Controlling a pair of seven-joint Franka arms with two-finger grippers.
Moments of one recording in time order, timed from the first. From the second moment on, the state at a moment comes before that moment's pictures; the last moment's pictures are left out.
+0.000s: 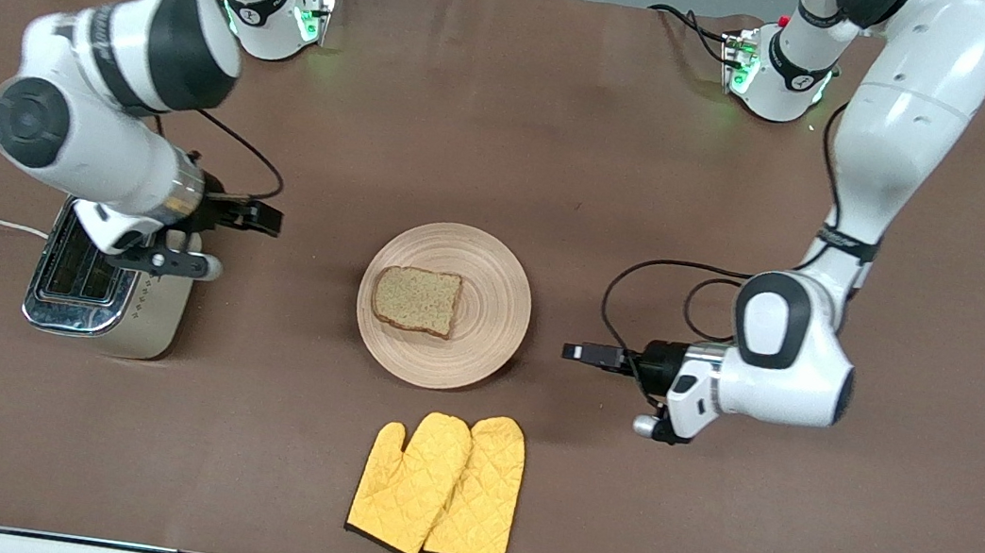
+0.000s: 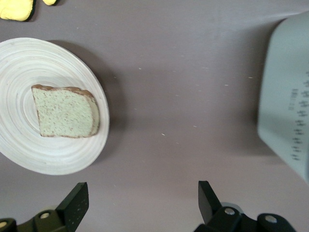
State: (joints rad) left arm -0.15 0.71 -0.18 -1.43 -0.83 2.00 0.11; right arm 0.31 0.26 -0.02 -1.70 0.15 1.81 0.28
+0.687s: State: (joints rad) left arm -0.14 0.40 -0.18 -1.41 -0.11 1.77 -0.26; right arm 0.47 0.46 -0.02 -1.73 0.15 2.08 0.50
